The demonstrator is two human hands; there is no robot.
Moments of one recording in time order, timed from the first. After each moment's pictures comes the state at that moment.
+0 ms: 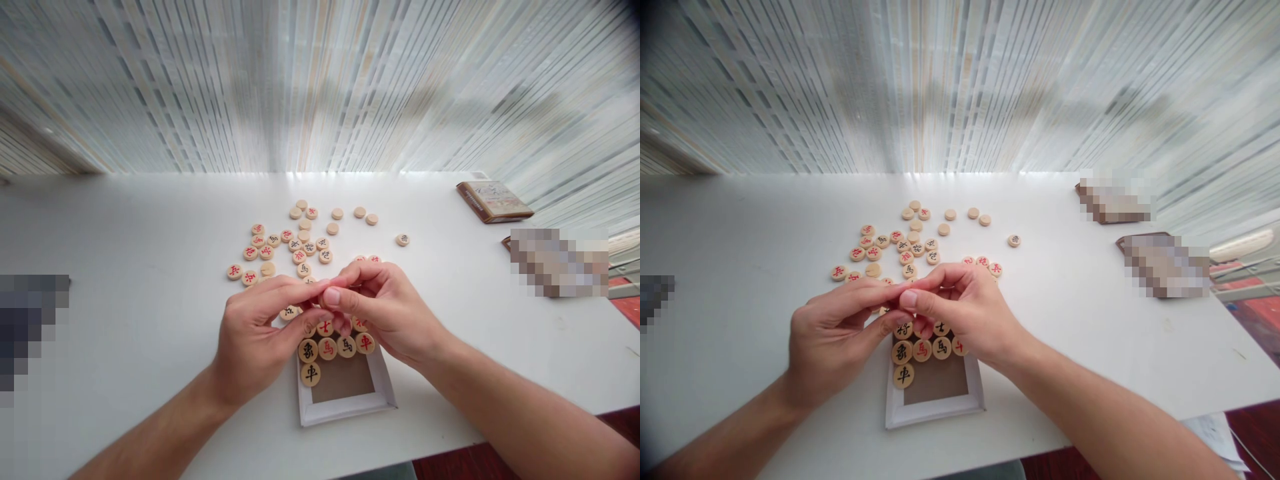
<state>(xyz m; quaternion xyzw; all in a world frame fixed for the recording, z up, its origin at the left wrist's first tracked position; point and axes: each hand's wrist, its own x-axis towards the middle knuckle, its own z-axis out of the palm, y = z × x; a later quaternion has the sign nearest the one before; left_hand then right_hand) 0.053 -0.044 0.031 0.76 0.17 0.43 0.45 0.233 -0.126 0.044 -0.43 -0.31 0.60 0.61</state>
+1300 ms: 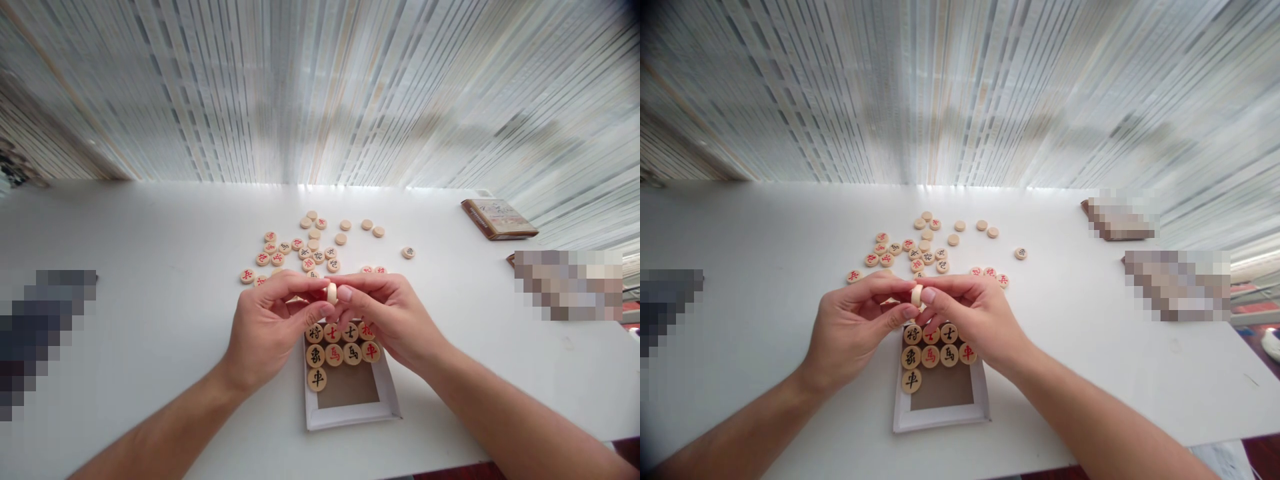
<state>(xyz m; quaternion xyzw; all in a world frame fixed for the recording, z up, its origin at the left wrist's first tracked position) 0.061 -0.041 0.035 0.59 0.21 0.42 0.66 0.233 -0.122 0.042 -0.47 -0.36 0.55 0.58</state>
